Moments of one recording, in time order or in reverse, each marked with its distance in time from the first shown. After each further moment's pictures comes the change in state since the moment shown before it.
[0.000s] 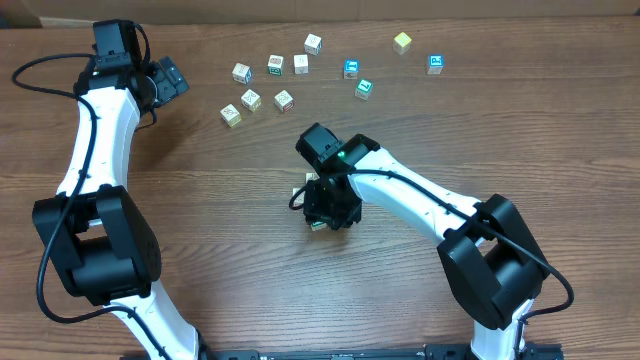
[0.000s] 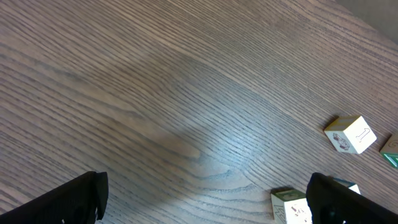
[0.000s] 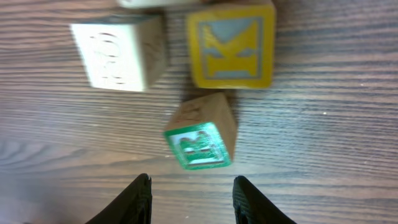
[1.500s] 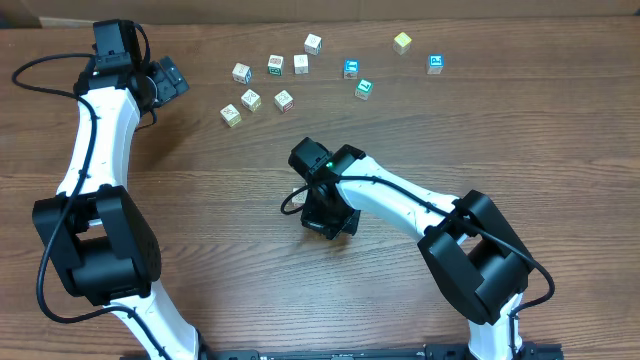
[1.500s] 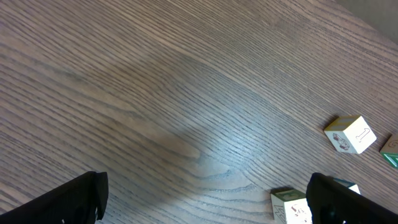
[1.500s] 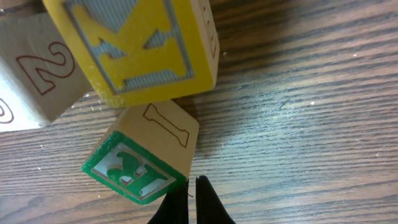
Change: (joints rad) left arm 0.000 0.000 0.000 0.000 0.000 0.000; right arm 0.040 0.055 -0.043 0.023 0.069 0.198
